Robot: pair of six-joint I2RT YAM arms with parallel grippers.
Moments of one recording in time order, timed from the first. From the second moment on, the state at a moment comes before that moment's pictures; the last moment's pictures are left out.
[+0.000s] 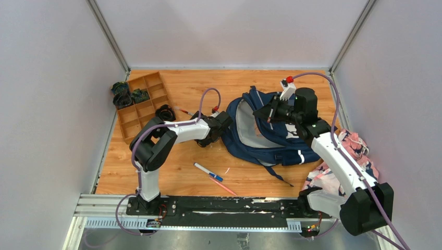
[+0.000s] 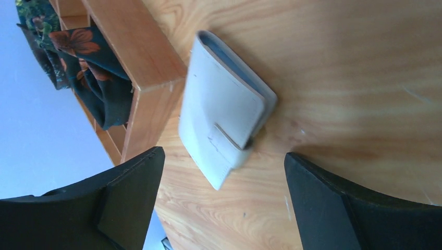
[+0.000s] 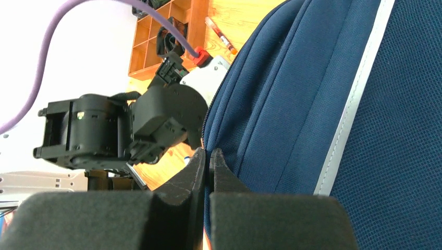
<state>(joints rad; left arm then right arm) -0.78 1.89 1.15 -0.64 -0.82 -0.08 0.30 1.13 0.91 -0.14 -0.55 0.52</state>
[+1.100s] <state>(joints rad) -0.73 1.59 1.22 -0.78 -0.71 -0.21 0.31 1.07 0.91 -0.20 -0.51 0.48</state>
